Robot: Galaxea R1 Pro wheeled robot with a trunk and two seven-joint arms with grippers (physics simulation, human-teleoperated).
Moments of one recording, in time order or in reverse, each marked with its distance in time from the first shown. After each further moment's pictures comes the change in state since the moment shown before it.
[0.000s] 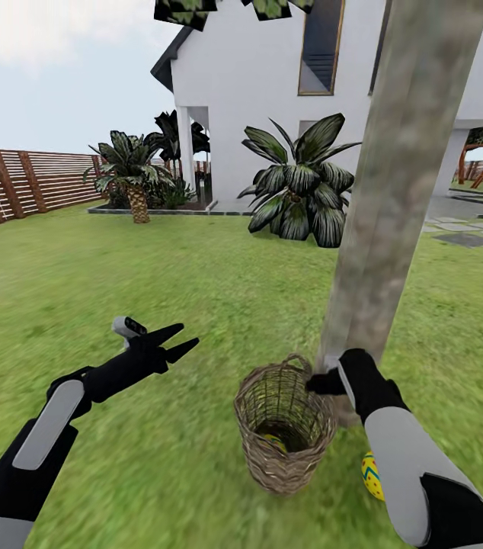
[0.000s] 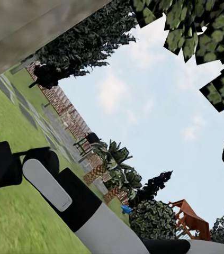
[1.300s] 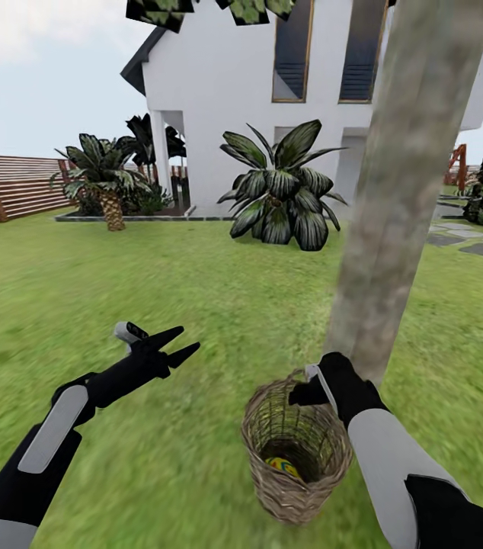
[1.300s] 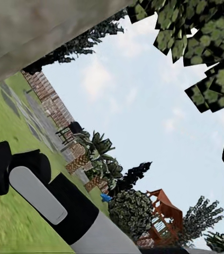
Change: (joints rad) left arm 0.013 -0.015 0.000 0.044 0.017 -0.004 -0.011; right arm 0.002 0.053 0.111 0.051 -0.009 0.047 0.009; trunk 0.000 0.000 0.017
